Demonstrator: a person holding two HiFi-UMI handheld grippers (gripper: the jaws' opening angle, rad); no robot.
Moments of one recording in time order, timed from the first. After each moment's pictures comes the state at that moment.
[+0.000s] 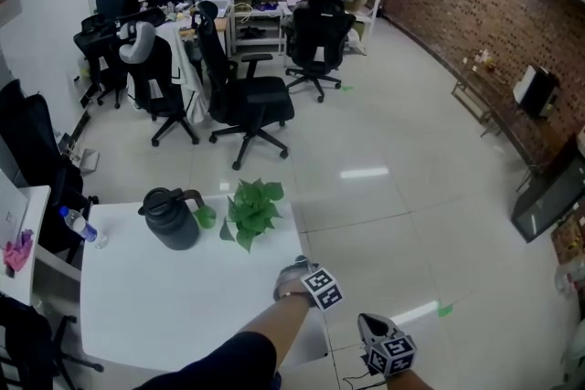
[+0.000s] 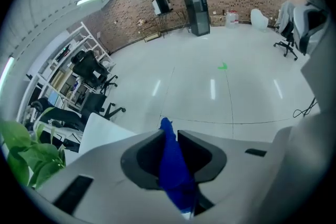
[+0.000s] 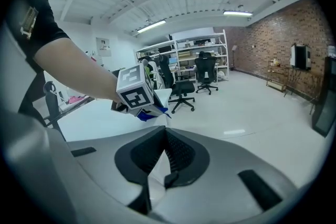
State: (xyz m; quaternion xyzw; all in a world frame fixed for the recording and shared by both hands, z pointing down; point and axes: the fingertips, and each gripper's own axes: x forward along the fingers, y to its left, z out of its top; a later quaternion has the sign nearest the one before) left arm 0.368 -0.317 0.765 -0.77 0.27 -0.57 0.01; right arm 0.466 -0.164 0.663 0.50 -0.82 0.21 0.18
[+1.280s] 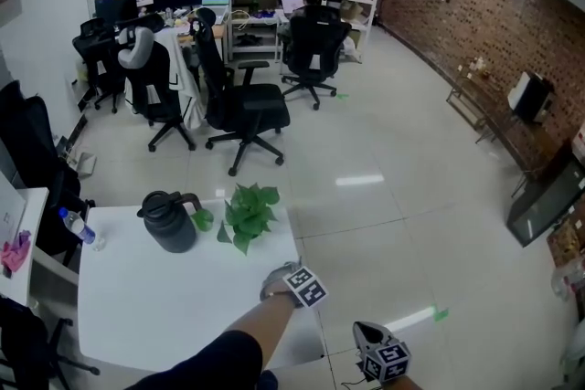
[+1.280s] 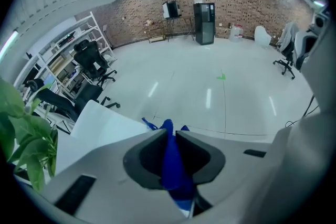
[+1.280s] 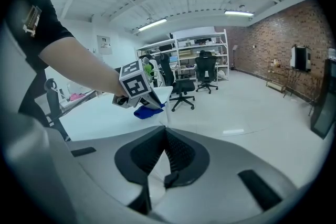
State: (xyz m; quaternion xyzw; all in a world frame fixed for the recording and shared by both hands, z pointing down) left arm 0.348 -0.314 0.762 -0.80 0.28 -0.53 -0.06; right arm 0.467 -0.145 0.667 0.50 -0.82 0.21 0.20
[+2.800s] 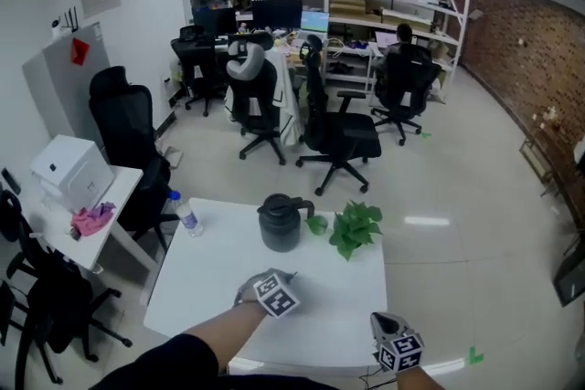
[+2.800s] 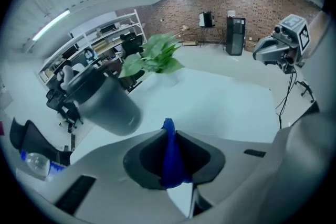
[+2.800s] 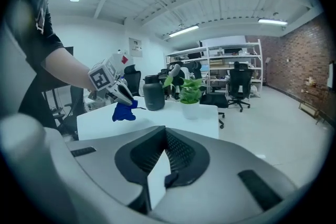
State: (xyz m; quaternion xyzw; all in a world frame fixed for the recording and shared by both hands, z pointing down) left arm 0.019 -0.200 0.659 -0.76 0.43 -0.47 -0.12; right arm 0.269 -0.151 0.615 0.38 -0.90 0.12 0.18
